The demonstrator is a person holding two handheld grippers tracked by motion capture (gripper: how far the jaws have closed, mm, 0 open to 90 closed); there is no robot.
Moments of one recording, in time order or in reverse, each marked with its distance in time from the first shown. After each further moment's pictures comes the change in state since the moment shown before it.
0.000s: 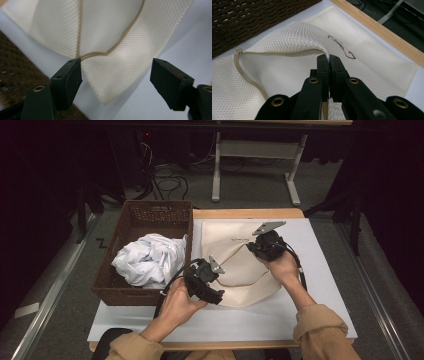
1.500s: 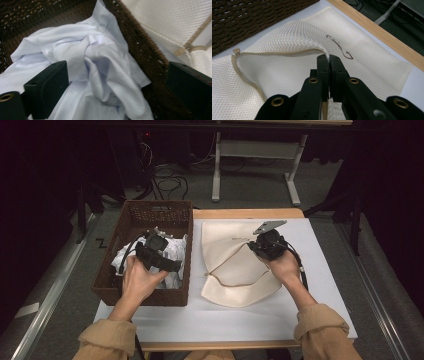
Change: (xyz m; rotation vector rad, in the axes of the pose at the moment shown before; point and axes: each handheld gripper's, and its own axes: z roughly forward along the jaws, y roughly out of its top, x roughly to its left) left arm 0.122 -0.035 -0.028 0.034 0.187 -0.307; right arm -0.001 0.002 -0.002 0.003 -0.017 -0.009
